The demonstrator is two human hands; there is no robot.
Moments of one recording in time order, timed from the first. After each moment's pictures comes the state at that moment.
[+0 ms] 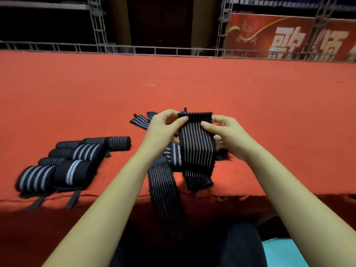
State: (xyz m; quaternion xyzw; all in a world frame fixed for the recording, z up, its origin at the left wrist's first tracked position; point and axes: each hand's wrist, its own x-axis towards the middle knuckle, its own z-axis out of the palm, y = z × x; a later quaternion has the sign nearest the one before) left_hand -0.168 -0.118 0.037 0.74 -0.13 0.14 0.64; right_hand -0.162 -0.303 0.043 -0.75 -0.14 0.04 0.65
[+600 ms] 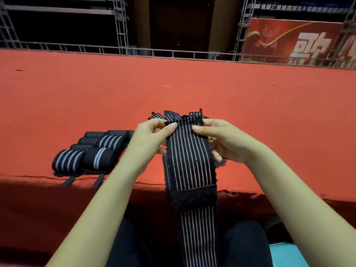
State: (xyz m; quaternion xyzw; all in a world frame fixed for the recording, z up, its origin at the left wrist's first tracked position) left_hand -0.253 -0.067 0.039 0.72 -0.05 0.14 0.67; right_hand -0.215 -0.255 0.065 -0.69 -0.23 0.23 0.65
